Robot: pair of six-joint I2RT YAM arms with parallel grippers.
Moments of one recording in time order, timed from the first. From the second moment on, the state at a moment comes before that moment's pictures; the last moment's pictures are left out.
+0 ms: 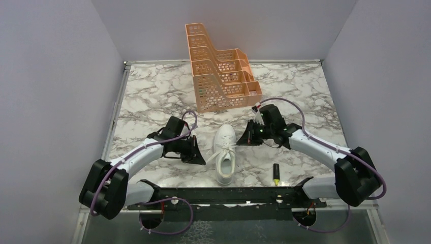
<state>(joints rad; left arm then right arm) -0.46 1.22 0.56 -0.42 0.70 -0.65 0.56 1.33 0.73 -0.21 -0.45 0.68</state>
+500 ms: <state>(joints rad) -0.46 1.23 0.62 -0.55 0.58 -0.60 0.53 1.25 0.66 -0.23 -0.35 0.74</state>
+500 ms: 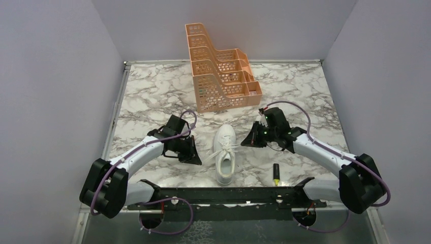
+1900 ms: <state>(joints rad) -0.43 1.14 0.77 -0.66 0.52 -0.48 0.57 1.22 0.98 -0.49 -0.53 0.07</state>
